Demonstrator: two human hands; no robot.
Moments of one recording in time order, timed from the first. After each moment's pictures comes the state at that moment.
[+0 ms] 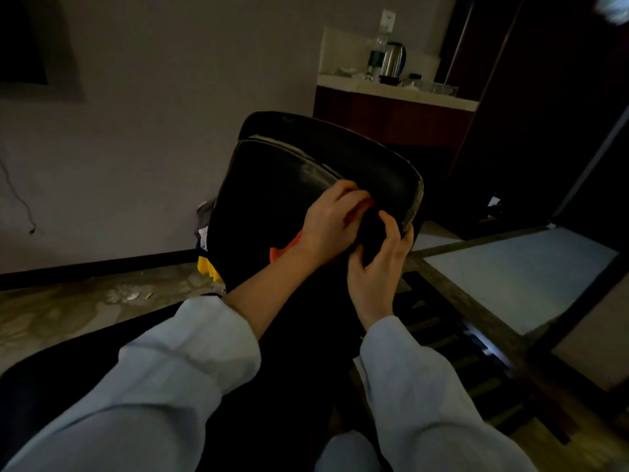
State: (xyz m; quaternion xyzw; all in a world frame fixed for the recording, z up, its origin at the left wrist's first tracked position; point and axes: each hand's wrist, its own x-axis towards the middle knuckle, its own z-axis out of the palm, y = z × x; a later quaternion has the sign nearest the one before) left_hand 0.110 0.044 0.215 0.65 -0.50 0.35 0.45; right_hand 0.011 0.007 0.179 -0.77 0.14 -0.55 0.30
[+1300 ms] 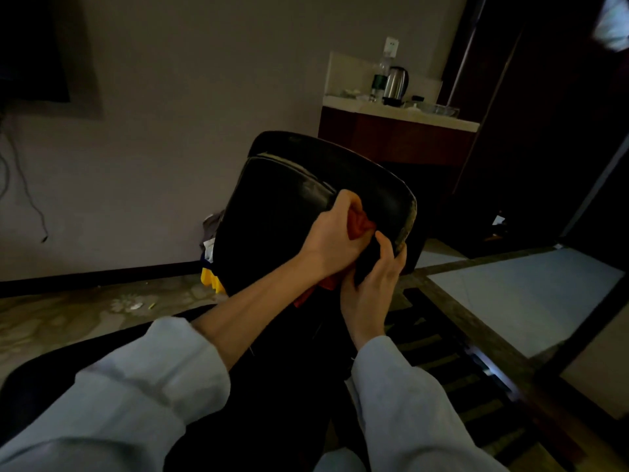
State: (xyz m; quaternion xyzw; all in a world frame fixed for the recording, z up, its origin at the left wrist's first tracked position) left_hand 0.072 0.066 0.245 0.71 -0.45 0.09 0.54; right_hand 0.004 0.009 0.171 -0.77 0.12 -0.55 0.29
